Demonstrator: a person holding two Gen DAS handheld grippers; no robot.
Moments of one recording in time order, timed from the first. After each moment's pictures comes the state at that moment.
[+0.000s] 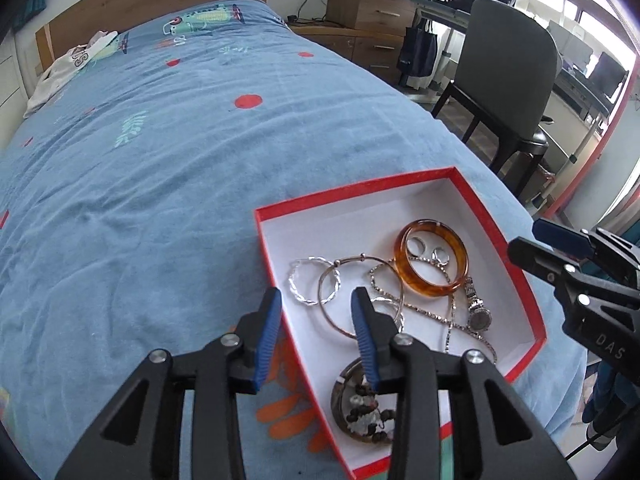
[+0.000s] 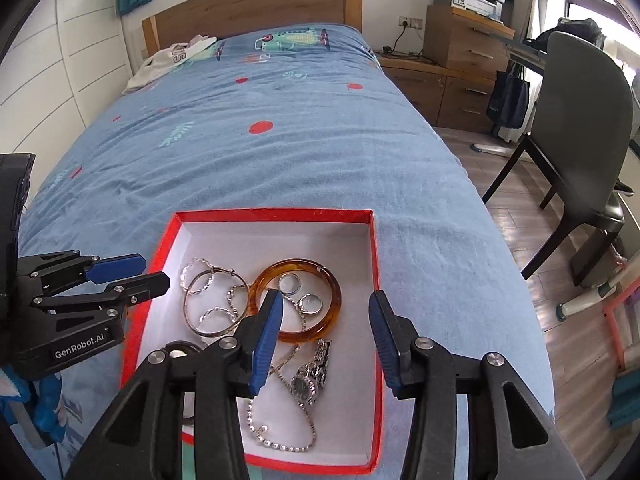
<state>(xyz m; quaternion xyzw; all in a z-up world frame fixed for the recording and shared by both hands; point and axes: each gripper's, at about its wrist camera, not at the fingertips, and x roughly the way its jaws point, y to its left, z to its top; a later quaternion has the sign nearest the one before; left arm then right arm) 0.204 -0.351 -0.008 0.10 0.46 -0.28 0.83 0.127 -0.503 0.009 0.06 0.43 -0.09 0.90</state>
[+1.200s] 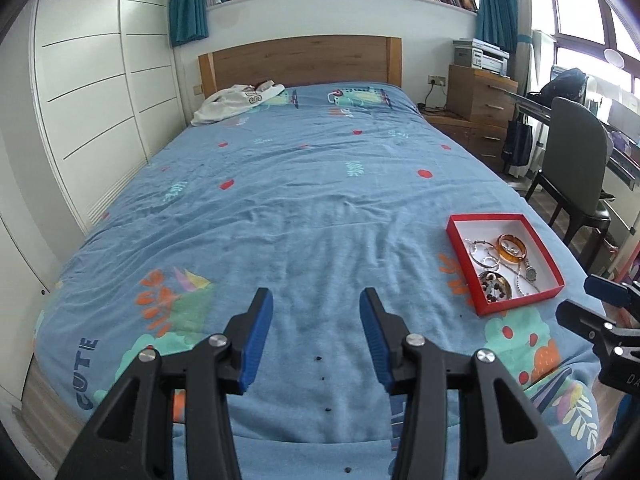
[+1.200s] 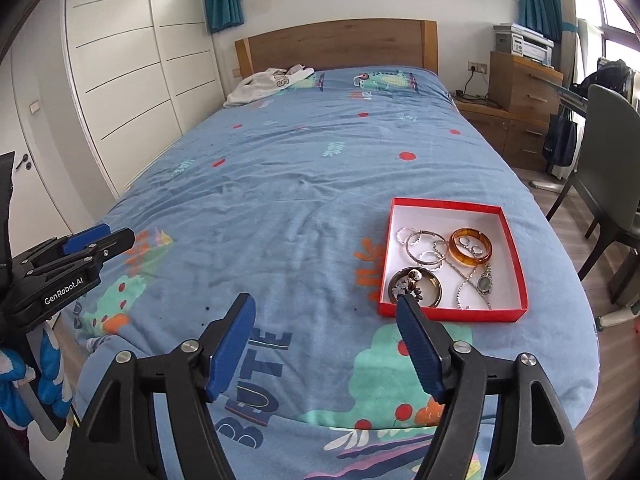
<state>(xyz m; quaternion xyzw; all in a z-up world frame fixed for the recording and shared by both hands) 0.012 -0.077 0.115 0.06 0.33 -0.08 0.94 -0.031 -0.291 0.091 0.05 0.36 0.03 0.93</state>
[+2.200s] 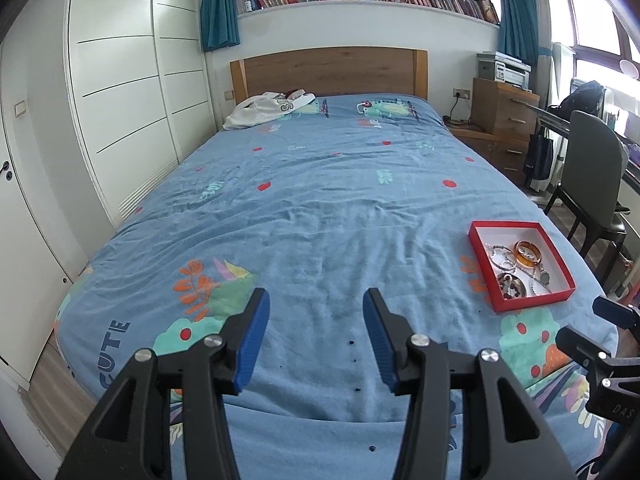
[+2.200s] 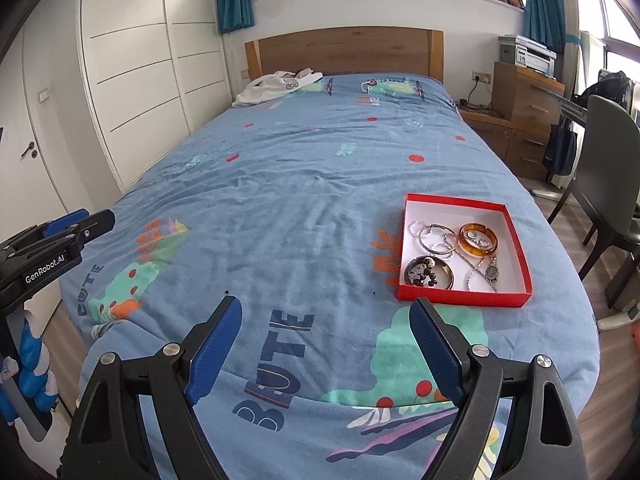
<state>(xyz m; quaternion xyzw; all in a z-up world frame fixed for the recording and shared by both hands) -0.024 -0.048 0.122 0.05 0.32 -0.03 0.95 -0.061 -0.261 0.084 0.04 0.35 0.03 0.93</state>
